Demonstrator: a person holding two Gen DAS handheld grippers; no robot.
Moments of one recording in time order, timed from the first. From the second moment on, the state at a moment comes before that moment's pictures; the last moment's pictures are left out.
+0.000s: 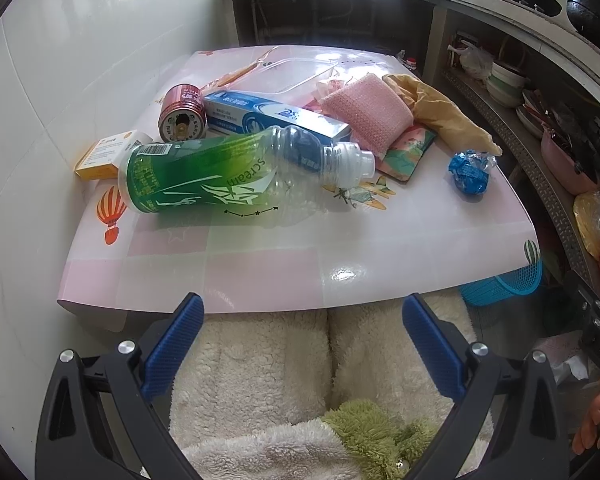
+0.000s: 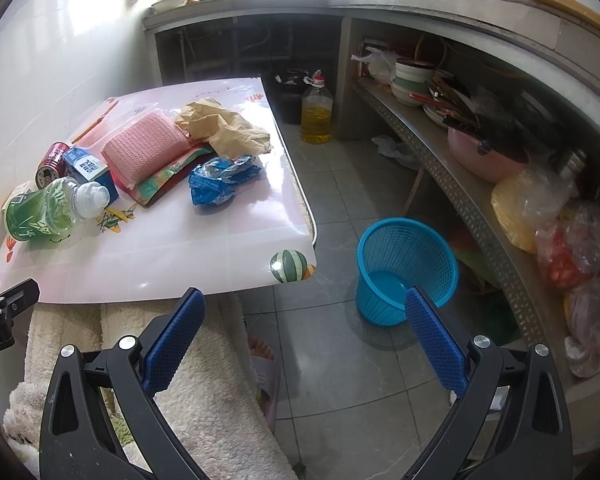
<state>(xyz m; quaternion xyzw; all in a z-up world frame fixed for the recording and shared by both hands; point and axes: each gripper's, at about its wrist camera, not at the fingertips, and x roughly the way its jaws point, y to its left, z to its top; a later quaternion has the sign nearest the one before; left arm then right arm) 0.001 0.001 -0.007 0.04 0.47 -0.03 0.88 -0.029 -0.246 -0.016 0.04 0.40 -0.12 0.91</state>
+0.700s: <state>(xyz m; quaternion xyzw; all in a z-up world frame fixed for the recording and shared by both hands) 0.001 0.003 -0.008 0.04 0.47 -0.03 0.88 -0.028 -0.244 -0.017 0.03 0.40 -0.12 0.91</state>
